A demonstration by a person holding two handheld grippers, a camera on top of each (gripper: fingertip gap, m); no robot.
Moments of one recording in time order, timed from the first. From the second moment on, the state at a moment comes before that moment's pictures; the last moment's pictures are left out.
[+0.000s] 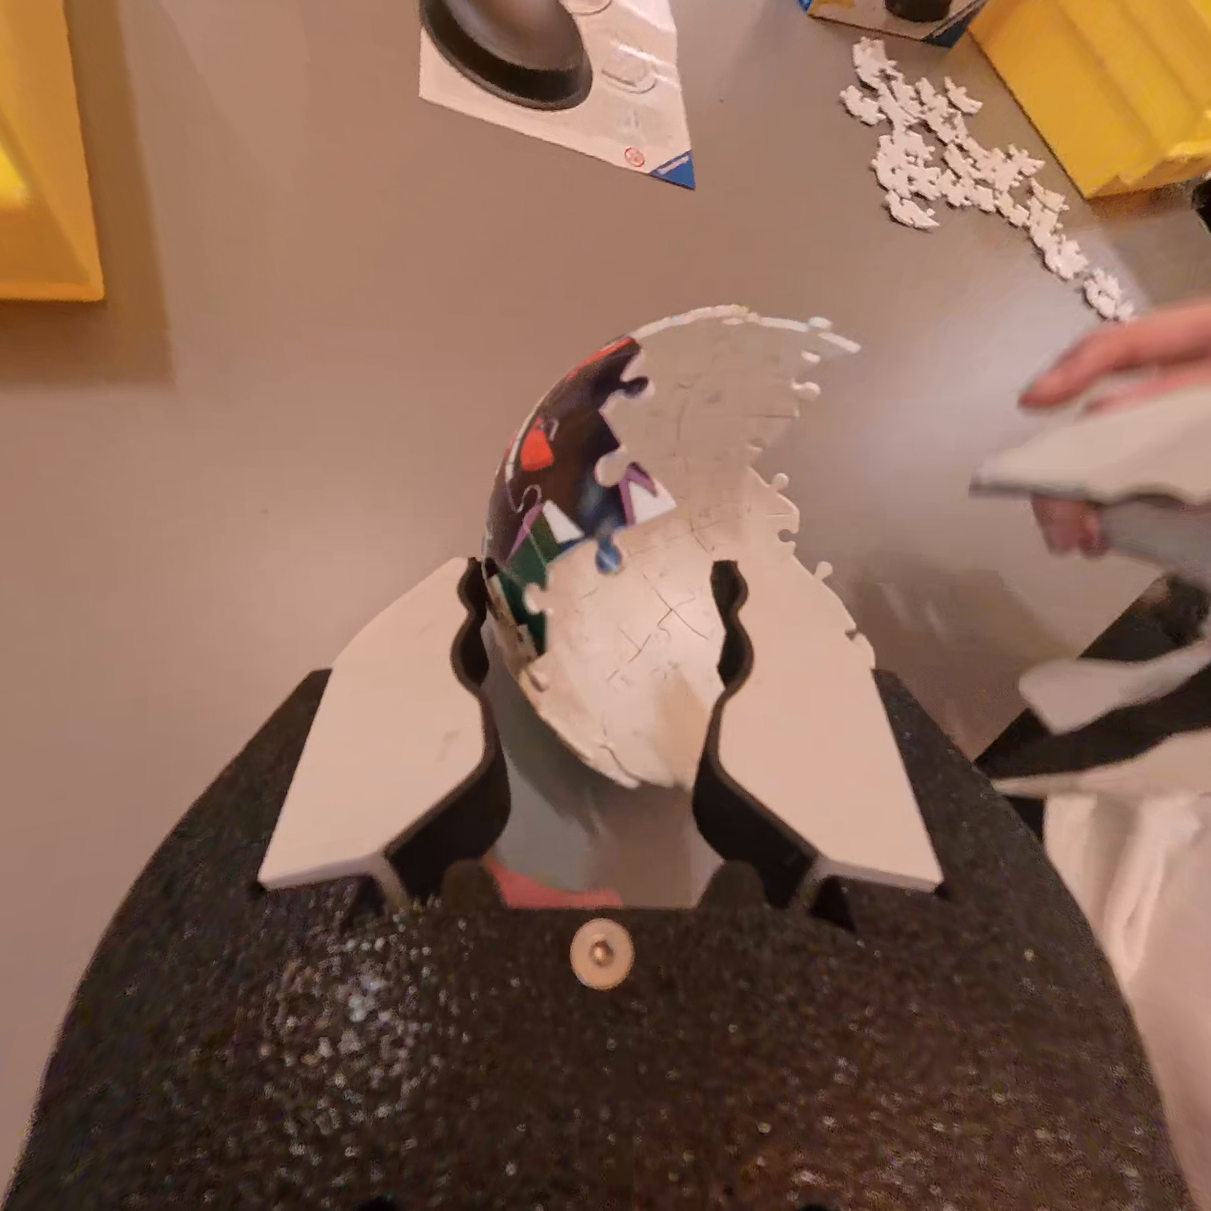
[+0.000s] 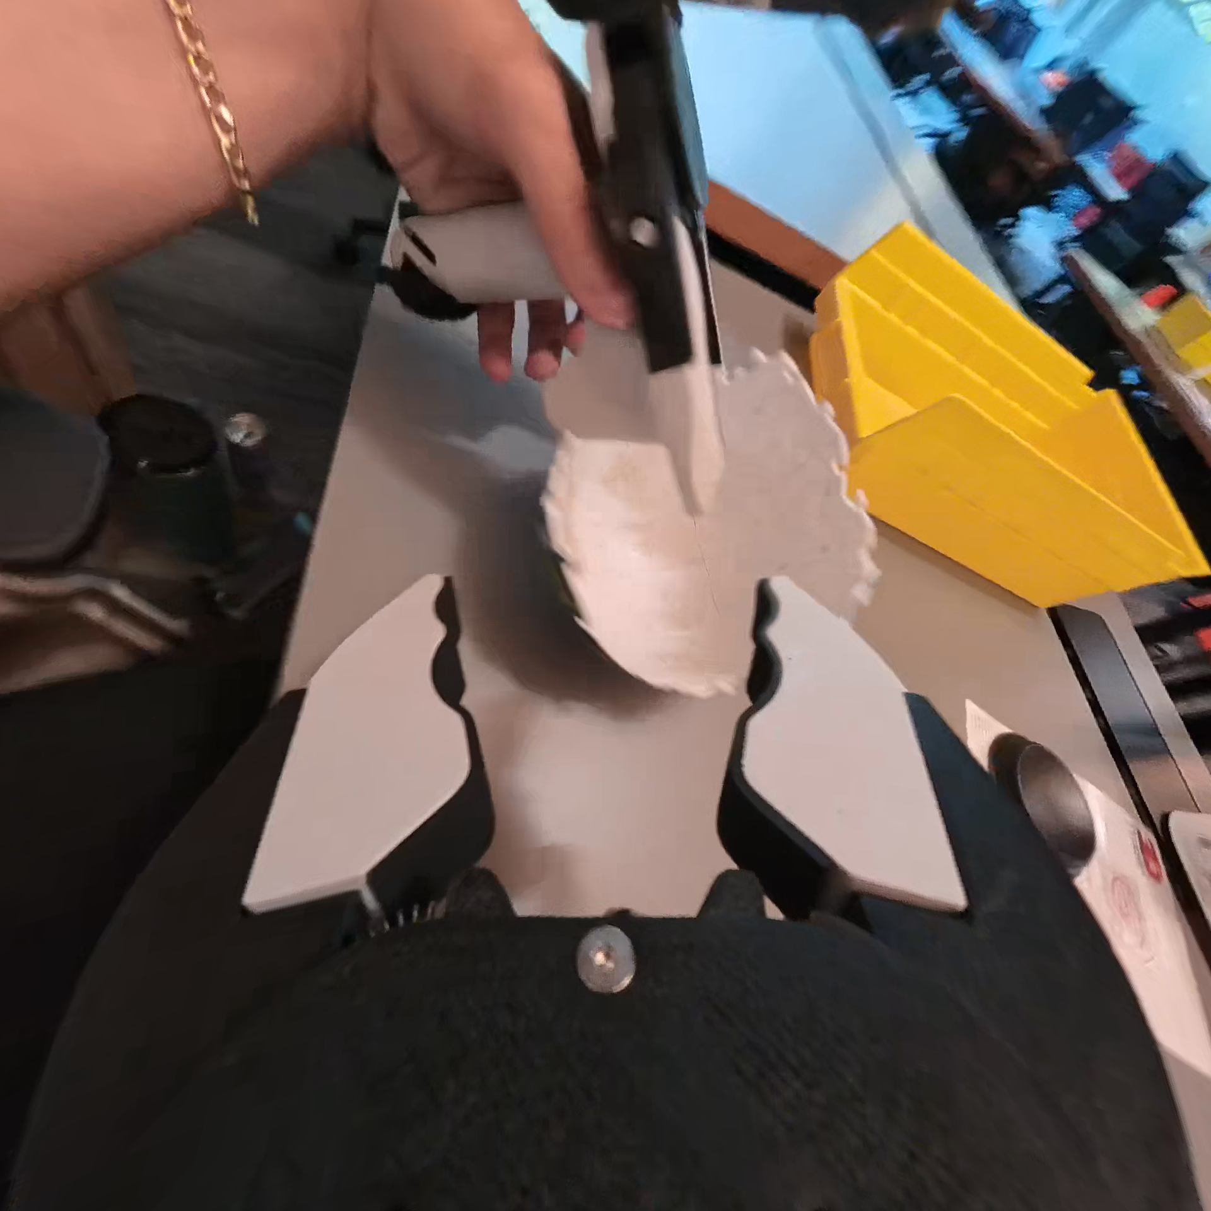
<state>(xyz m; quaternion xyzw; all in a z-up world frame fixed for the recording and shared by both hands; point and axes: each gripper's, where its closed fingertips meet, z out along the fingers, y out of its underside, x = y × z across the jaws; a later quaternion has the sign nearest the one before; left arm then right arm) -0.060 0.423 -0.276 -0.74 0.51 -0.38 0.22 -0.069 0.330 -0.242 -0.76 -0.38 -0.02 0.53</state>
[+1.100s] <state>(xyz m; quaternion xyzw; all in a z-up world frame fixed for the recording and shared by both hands) -0.059 0.418 -0.280 -0.77 0.49 -0.37 0.18 -0.074 0.354 -0.265 -0.82 -0.49 0.12 0.27</state>
